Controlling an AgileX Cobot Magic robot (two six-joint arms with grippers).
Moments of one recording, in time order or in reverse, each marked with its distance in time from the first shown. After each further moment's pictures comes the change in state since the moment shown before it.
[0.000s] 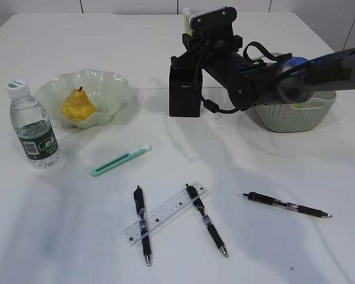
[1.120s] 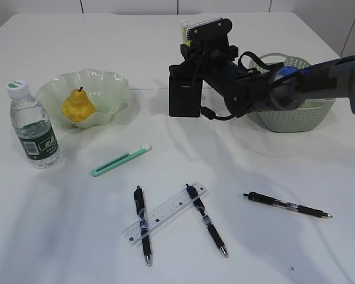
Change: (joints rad) left arm 0.000 0.000 0.000 0.000 0.000 0.000; right arm 0.000 0.059 -0.041 0.000 0.013 0.009
